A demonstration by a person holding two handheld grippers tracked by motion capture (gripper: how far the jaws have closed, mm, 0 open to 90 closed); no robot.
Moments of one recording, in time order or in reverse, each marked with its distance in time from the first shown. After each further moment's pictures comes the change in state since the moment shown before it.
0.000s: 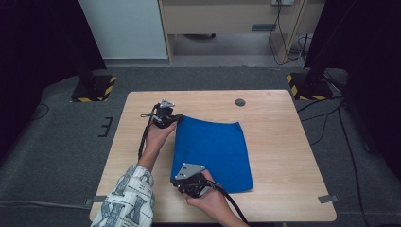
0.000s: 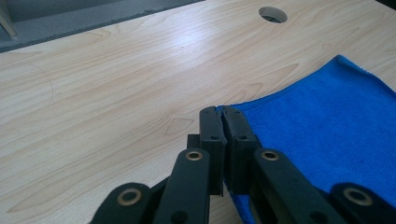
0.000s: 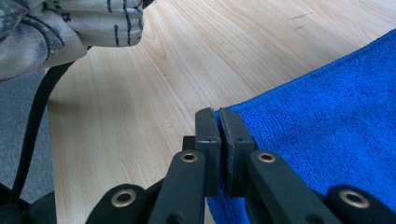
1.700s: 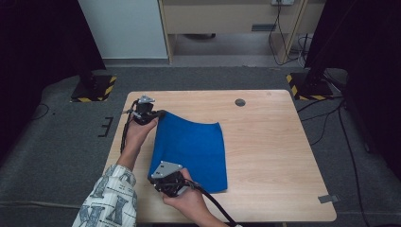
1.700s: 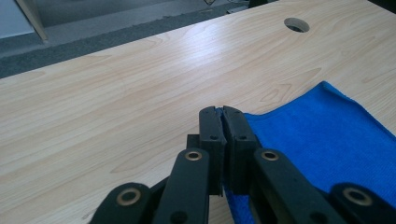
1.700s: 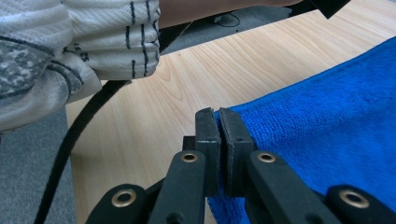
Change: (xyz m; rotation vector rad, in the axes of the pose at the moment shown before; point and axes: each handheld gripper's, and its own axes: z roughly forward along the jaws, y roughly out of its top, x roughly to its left) left arm 0.039 0.002 -0.049 -0.015 0.041 -0.009; right arm 0.033 0.046 0.031 -0.084 0.009 -0.007
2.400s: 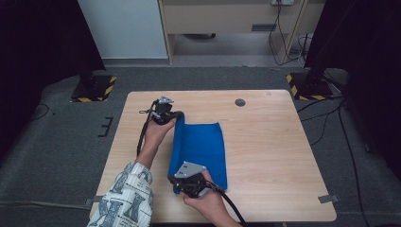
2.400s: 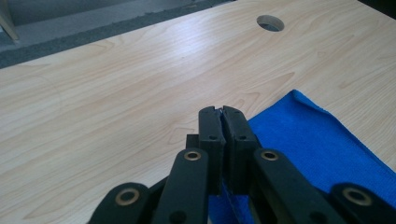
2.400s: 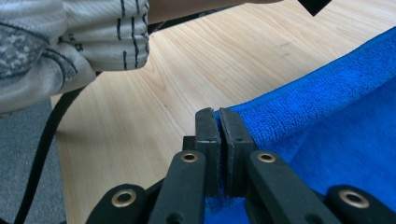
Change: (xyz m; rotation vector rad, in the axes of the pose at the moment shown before) left arm -0.043 0.011 0.042 0.020 -0.042 0.015; right arm -0.025 -0.033 -0.042 -0.004 -0.048 0.052
